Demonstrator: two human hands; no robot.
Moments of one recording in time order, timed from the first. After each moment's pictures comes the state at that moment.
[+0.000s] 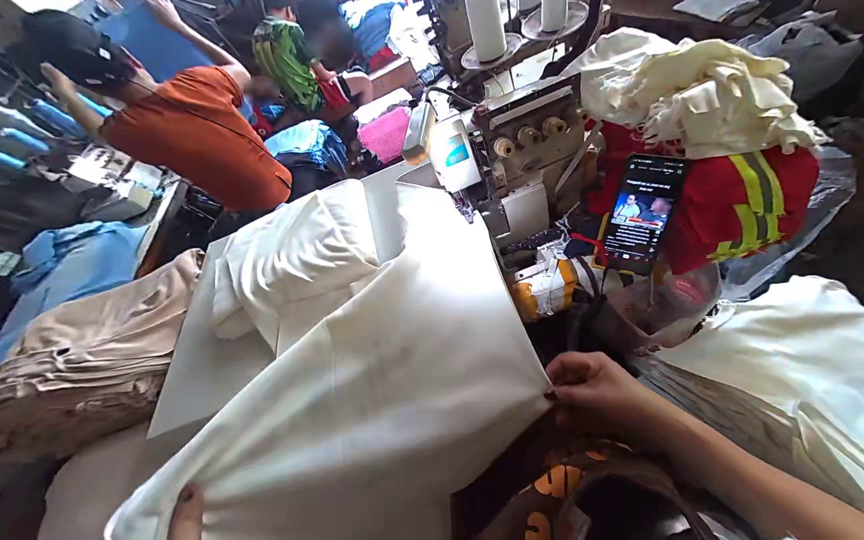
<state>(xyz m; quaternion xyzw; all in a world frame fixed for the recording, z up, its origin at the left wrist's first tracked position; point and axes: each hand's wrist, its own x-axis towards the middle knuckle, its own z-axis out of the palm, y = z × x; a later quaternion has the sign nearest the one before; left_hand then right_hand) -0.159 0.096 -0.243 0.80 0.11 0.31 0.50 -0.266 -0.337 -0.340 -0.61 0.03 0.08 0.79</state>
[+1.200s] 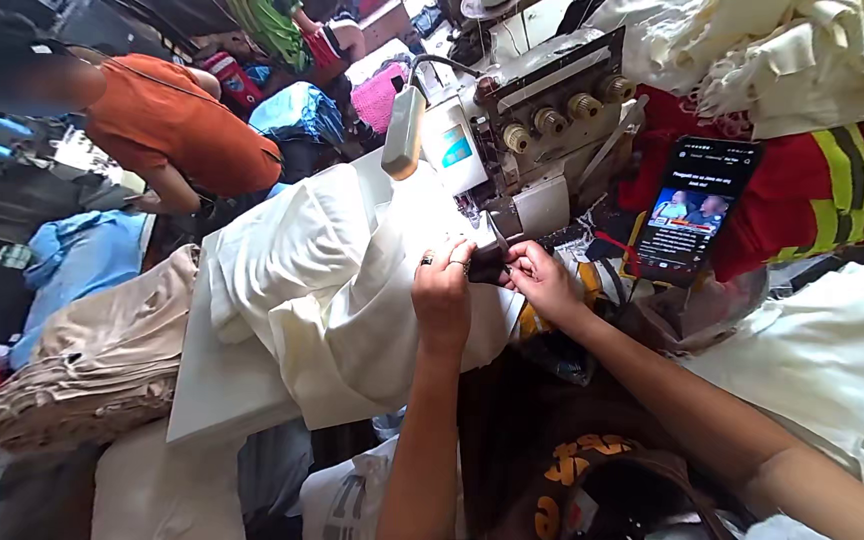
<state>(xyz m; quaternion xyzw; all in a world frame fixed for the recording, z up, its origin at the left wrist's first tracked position) -0.021 -0.200 -0.296 0.84 -0.39 0.30 0.25 -0.093 -0.350 -0.365 -0.74 0.09 -0.16 0.64</state>
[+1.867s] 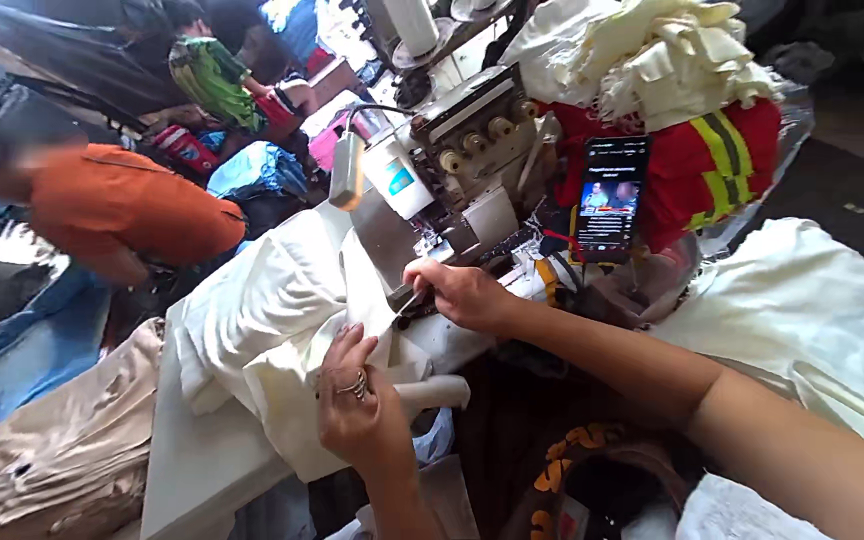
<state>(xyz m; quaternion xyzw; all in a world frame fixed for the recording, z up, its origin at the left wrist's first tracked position) -0.091 -0.125 -0.249 0.85 -0.27 0.33 0.32 -0.079 -0.320 -0.293 -0.84 -0.11 -0.24 0.47</state>
